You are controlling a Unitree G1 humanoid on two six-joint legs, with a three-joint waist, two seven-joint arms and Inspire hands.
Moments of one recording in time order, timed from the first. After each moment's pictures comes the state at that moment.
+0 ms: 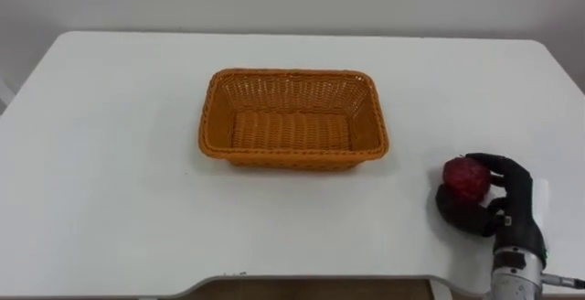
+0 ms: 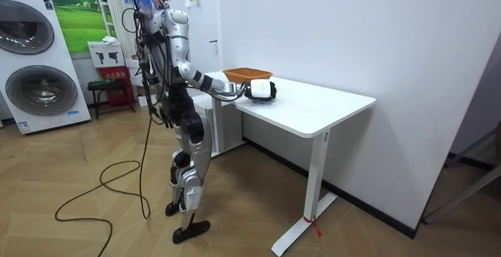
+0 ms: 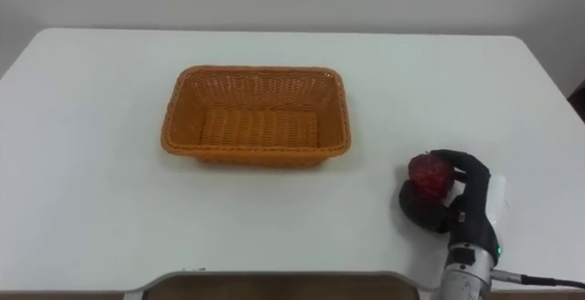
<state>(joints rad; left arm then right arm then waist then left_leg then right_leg) 0.28 0.23 0.07 1.08 0.15 -0.04 0.10 0.20 -0.28 0.03 0.36 -0.18 -0.21 -0.54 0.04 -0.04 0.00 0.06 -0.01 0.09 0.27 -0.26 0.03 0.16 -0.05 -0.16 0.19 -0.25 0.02</state>
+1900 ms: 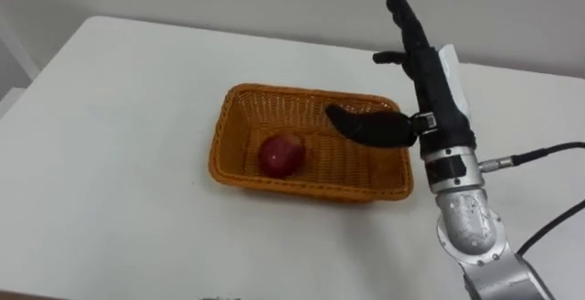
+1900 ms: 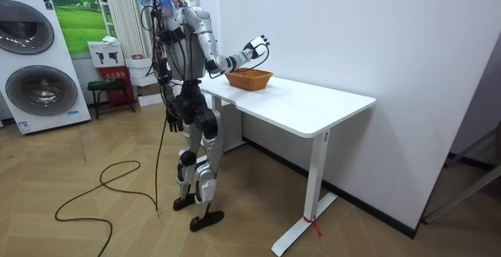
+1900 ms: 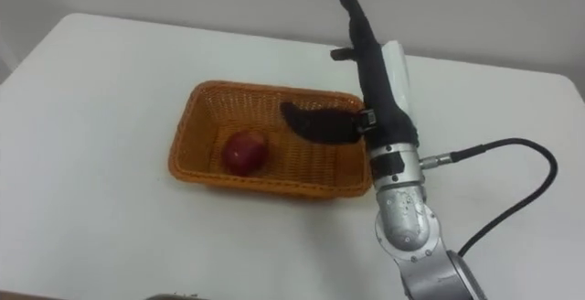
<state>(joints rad) 0.21 0.24 -0.03 1.12 0.19 0.02 0.11 0.01 -0.33 0.26 -0.11 -0.21 -0.17 -0.30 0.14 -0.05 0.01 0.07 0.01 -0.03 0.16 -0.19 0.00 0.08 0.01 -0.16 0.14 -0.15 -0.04</state>
